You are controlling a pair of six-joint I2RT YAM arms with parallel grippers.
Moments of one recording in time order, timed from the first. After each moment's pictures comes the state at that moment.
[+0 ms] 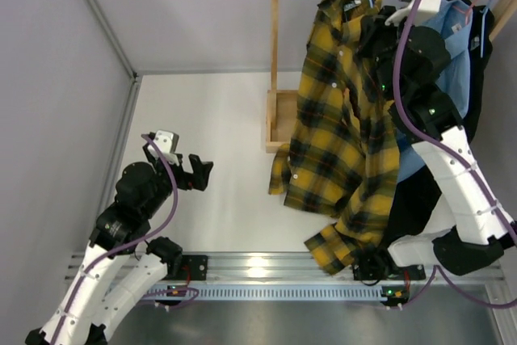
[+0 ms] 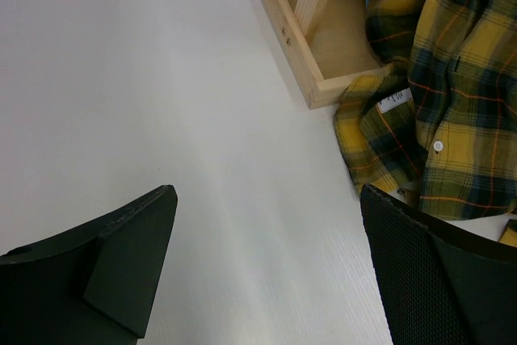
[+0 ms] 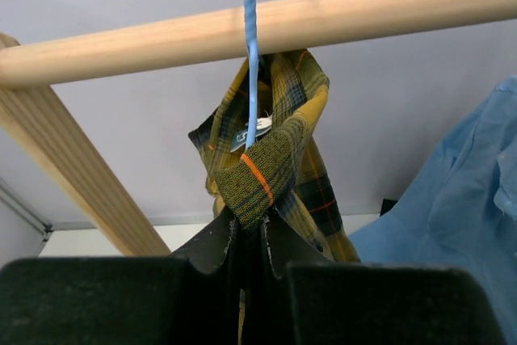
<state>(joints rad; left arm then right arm) -0.48 0.49 0.79 -0.55 -0.08 -0.18 0.52 1.29 1.74 -0.26 0.46 0.11</state>
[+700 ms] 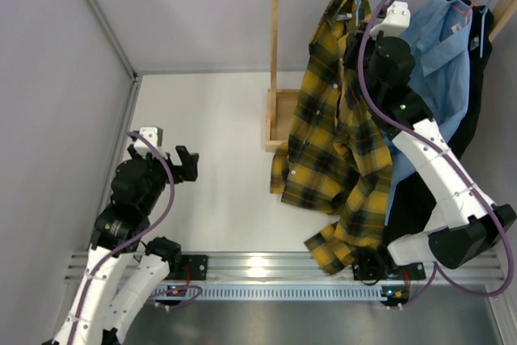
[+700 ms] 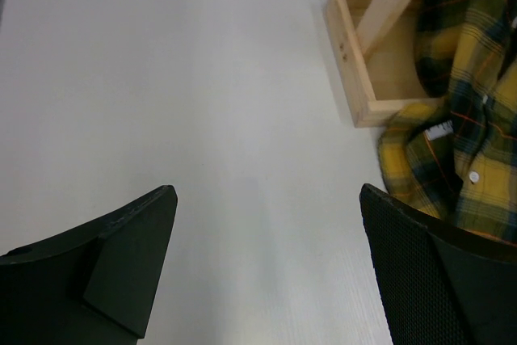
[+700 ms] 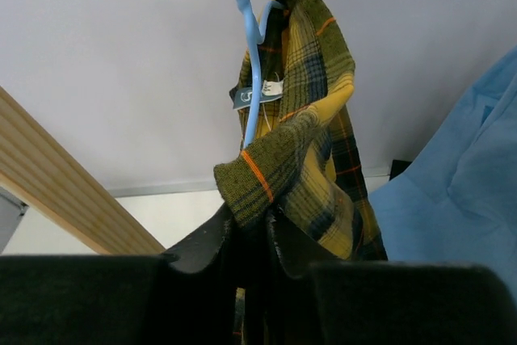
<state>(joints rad) -0.37 0.49 0.79 -0.55 -0.12 -0.20 0.46 1.38 1.59 -0.16 0.41 0.19</state>
